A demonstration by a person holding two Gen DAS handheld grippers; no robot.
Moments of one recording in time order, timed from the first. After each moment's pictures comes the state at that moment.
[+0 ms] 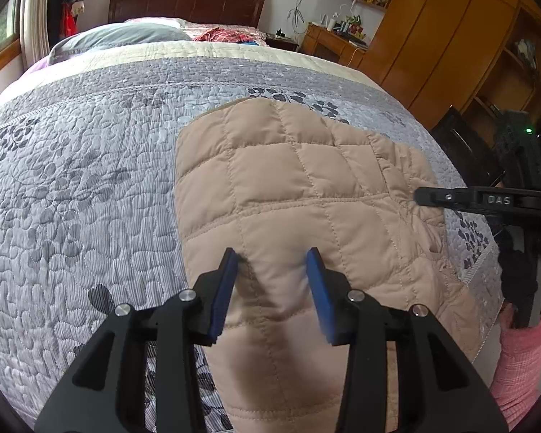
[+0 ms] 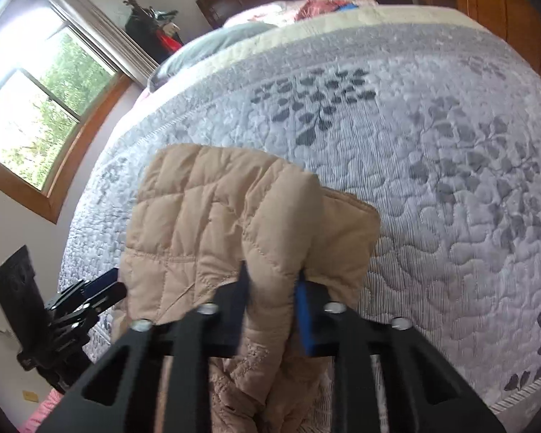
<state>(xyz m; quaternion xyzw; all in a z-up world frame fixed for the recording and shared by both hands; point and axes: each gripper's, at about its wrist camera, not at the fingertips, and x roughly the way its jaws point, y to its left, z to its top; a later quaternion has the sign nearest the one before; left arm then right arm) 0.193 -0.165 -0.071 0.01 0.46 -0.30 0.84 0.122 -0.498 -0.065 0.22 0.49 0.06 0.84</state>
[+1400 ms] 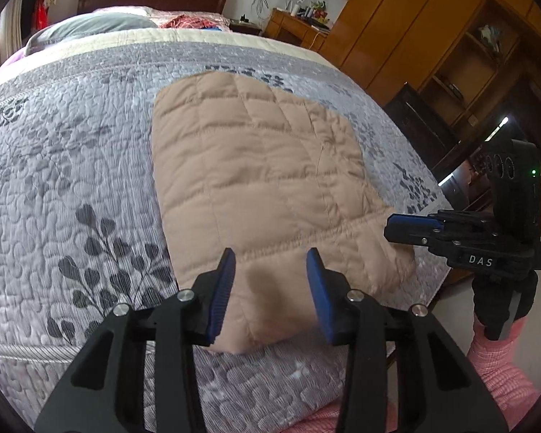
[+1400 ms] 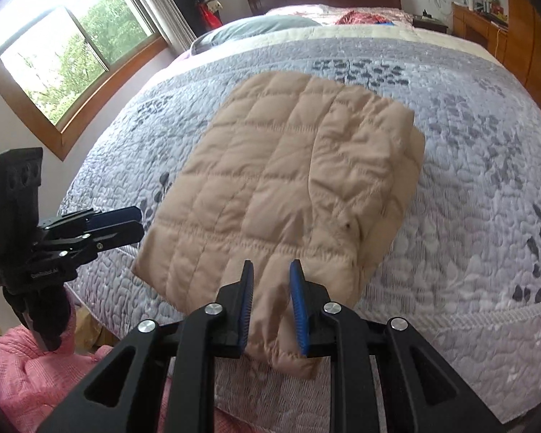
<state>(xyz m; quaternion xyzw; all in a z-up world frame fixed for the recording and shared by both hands) 0.110 -0.133 -0.056 0.01 0.48 -0.37 0.79 0.004 -0.407 -0.051 0.12 0.50 0.09 0.85</state>
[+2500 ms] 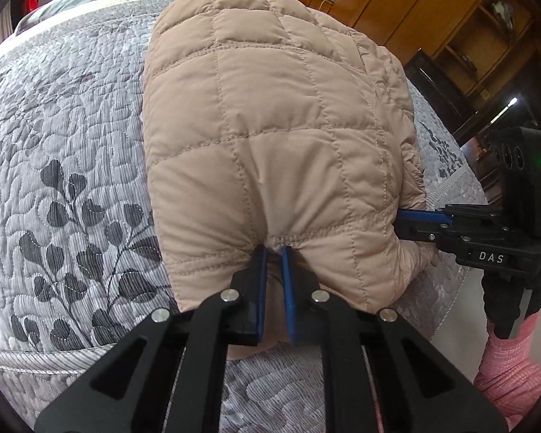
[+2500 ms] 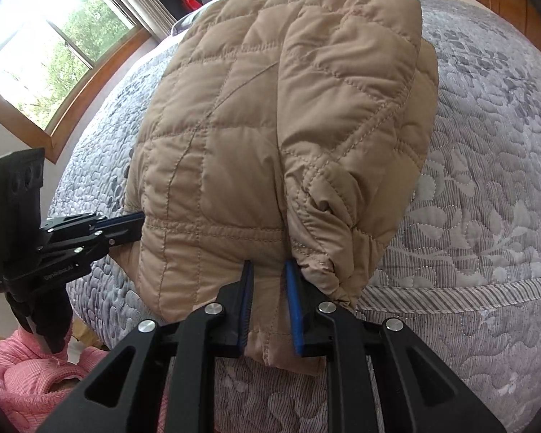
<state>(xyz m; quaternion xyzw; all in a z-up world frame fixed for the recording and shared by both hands) 0.121 -0.154 -0.126 0.04 0.53 -0.37 0.77 0.010 -0.405 -0.122 0.16 0.54 0.08 0.82</state>
